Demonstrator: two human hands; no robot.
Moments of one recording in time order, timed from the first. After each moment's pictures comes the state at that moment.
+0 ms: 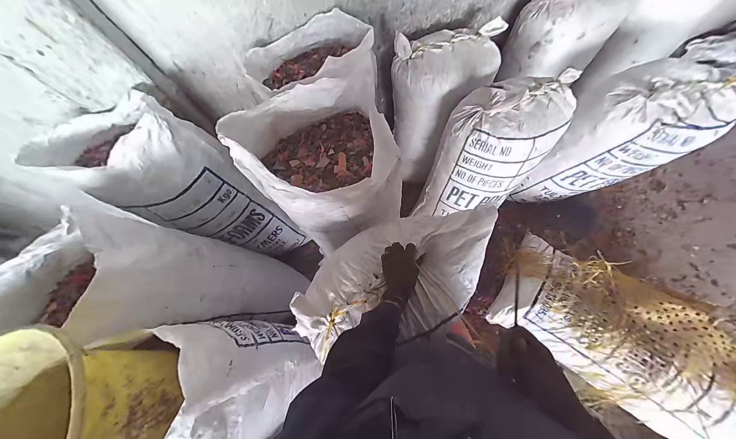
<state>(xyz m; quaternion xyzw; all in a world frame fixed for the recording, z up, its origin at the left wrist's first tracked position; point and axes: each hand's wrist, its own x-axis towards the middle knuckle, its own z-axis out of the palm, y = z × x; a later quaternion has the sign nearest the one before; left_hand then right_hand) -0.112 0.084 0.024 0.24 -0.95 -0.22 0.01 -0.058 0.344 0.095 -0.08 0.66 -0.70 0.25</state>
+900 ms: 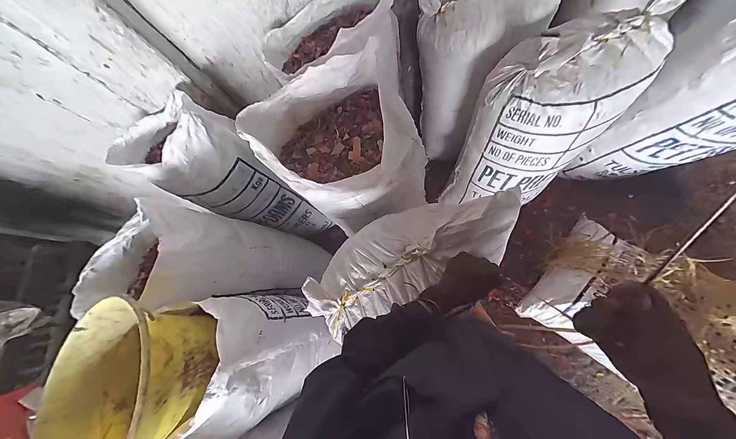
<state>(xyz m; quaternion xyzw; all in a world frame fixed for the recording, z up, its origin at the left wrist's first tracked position) -0.126 0.159 0.066 -0.11 -0.95 -0.30 0.01 -0.154 0.382 0.131 -0.08 0.58 -0.78 0.23</state>
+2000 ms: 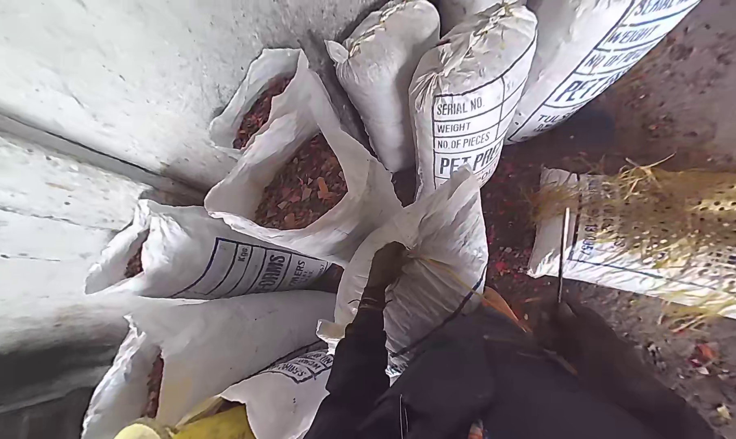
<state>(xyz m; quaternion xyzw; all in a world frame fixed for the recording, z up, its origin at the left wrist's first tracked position) -0.111 0.019 0.074 0.09 -0.92 -0.33 -0.19 -0.035 0.350 0.099 0.00 0.55 -0.79 0.25</state>
